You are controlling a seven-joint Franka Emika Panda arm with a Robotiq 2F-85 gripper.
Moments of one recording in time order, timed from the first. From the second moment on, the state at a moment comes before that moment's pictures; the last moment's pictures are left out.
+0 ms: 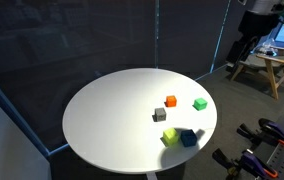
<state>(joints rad) 0.02 -0.68 0.19 -2.69 -0.05 2.11 0.16</state>
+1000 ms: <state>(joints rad) 0.10 -0.60 0.18 -2.69 0.03 2.25 0.16</state>
